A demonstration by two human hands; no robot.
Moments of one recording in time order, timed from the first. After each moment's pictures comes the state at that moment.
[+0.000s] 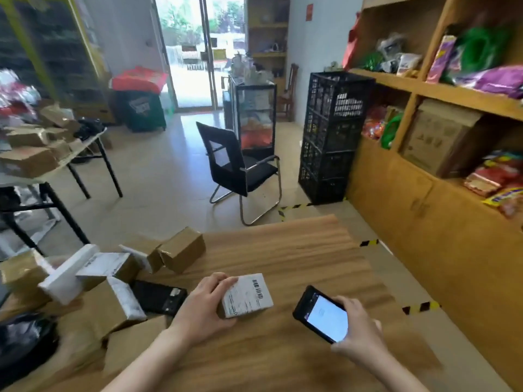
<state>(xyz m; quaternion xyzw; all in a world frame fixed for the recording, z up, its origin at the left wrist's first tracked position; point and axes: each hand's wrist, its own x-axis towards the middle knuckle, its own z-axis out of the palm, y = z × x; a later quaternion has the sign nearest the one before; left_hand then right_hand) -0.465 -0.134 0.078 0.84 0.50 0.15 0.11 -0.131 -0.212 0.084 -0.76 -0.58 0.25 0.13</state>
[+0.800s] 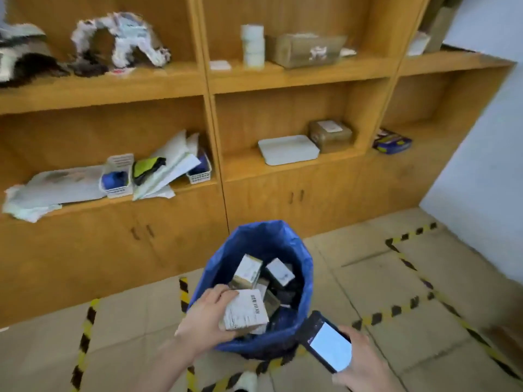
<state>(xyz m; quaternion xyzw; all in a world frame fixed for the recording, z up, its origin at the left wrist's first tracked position) 0.219 -0.496 0.027 0.94 -0.27 -0.13 0.15 0.079 -0.796 0.026 -0.88 0.28 0.17 0.33</state>
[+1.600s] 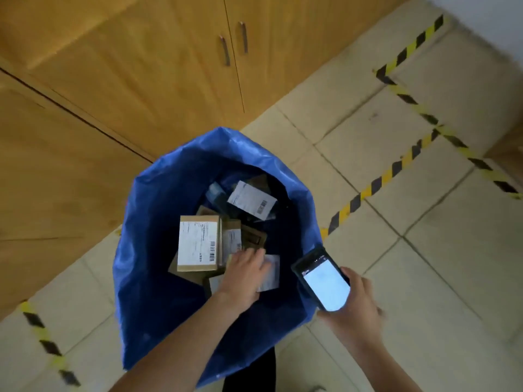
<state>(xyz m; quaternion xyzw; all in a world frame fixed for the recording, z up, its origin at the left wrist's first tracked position) 0.446 -0.688 -0.295 0.79 -0.52 -0.32 -0.09 0.283 -0.830 -0.213 -0.73 0.55 0.17 0.37</state>
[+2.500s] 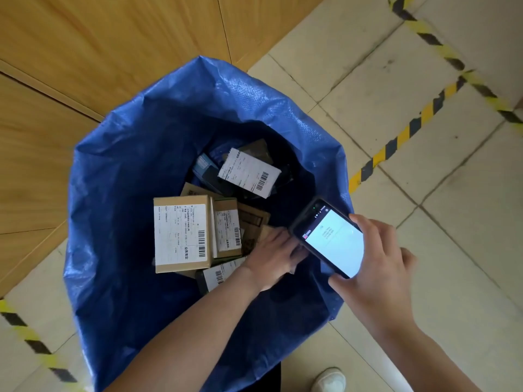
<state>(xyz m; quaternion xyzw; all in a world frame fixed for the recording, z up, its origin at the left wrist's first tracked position) 0.444 -0.723 -0.400 0.66 -0.71 -0.23 -0.01 0.321 -0.840 -0.278 -0.87 0.43 0.06 0.24</state>
